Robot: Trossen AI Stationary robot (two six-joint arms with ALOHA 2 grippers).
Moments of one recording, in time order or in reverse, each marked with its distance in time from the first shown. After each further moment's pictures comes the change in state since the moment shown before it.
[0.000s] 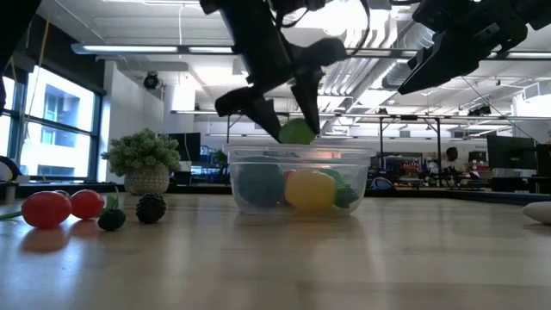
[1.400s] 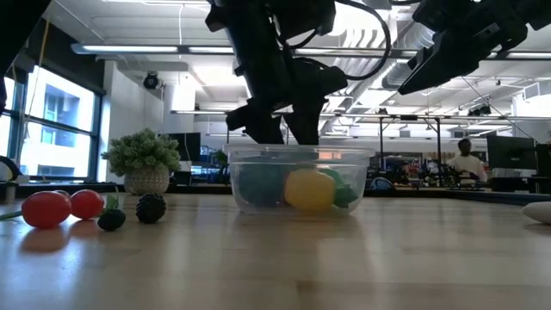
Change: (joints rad) left arm -0.001 0.072 -0.001 0.013 -0.003 0.300; right arm 0.000 0.000 0.000 0.000 0.000 0.000
